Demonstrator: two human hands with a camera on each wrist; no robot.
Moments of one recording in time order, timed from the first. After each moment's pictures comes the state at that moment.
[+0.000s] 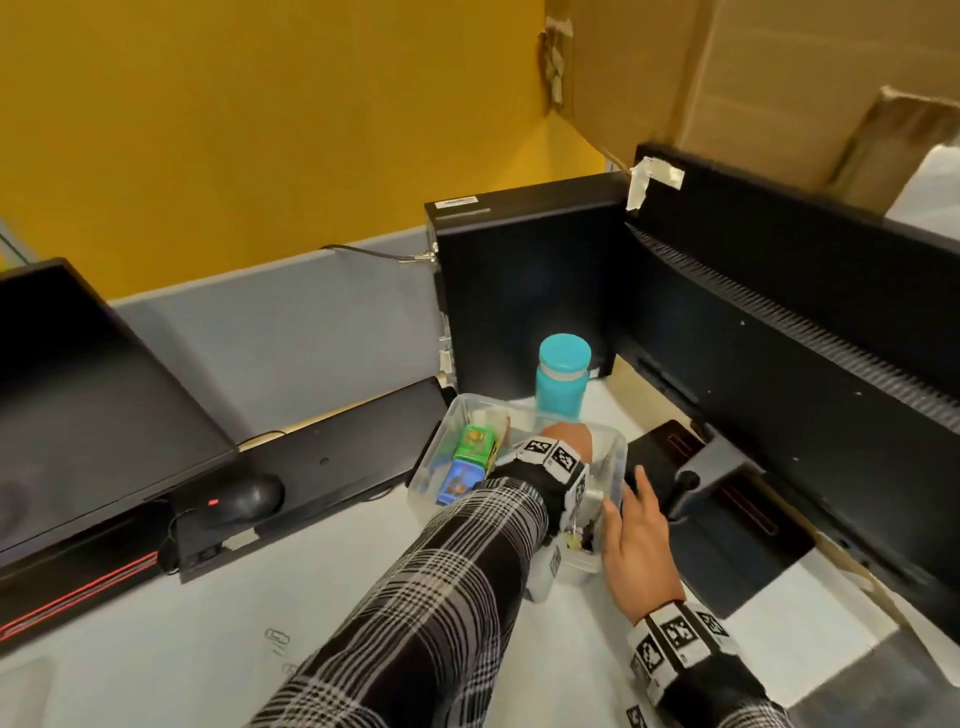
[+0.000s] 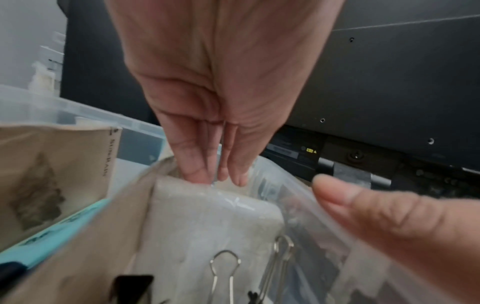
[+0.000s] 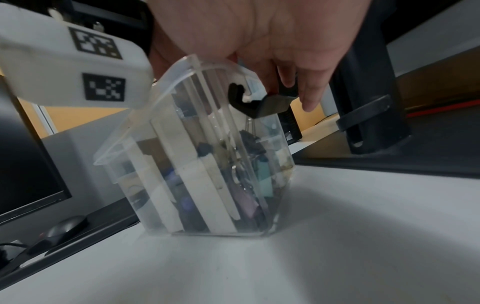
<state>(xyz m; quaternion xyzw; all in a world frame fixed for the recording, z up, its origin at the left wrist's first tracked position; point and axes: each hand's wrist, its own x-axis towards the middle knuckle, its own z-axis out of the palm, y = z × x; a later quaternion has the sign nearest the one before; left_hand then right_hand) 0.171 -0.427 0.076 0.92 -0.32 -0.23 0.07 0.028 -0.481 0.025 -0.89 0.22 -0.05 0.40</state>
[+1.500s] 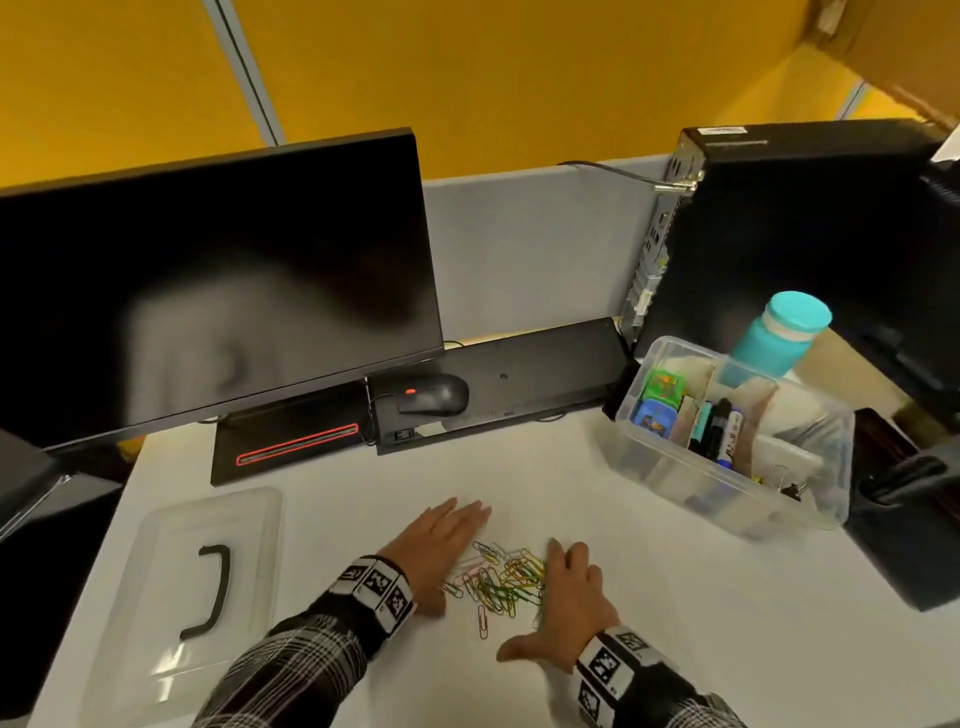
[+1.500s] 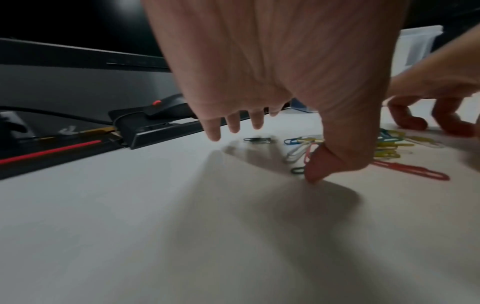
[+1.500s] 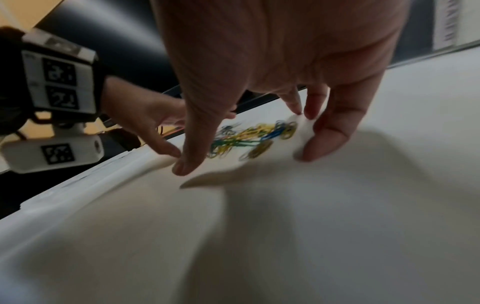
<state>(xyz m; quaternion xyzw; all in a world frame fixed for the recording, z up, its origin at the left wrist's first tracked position) 0.054 -0.016 -0.019 0.92 -0.28 -0.28 0.01 -0.009 -0.215 -0.034 -0.93 0.05 0.31 0.19</state>
